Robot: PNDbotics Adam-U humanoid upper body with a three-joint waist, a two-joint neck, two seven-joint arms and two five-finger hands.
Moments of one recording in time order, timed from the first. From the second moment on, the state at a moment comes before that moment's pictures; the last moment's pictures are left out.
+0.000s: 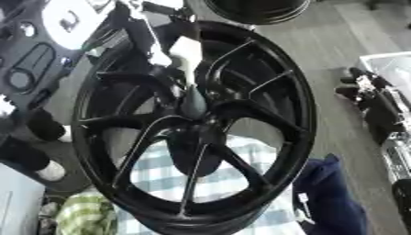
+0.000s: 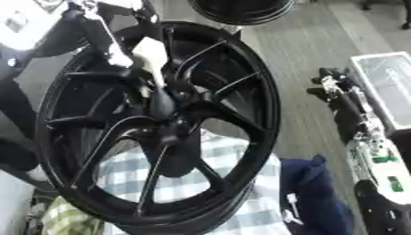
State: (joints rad) left arm -1.34 0.37 -0.52 -1.03 -0.36 -0.23 -0.88; right arm -0.28 -0.35 -0.12 -1.55 -0.30 0.06 -0.02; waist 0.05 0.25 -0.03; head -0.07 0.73
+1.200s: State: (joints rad) left arm -1.33 0.45 -0.41 -1.22 -0.23 -0.12 -0.79; right arm -0.28 -0.35 -0.12 -1.55 -0.31 0.06 -0.02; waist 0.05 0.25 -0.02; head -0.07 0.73
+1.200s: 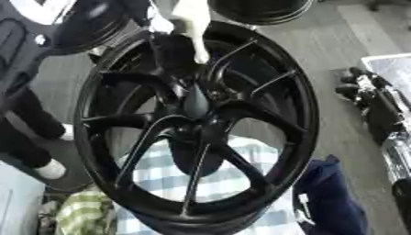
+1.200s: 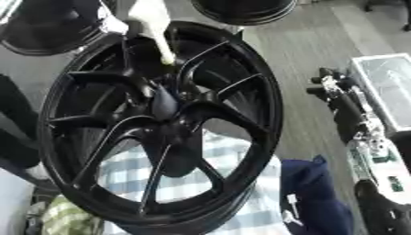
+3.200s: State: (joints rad) left arm -0.46 0.91 0.06 -1.50 -0.19 -0.09 -0.51; right arm -0.28 -0.37 -0.18 -1.55 -0.32 0.04 -0.08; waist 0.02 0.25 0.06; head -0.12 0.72
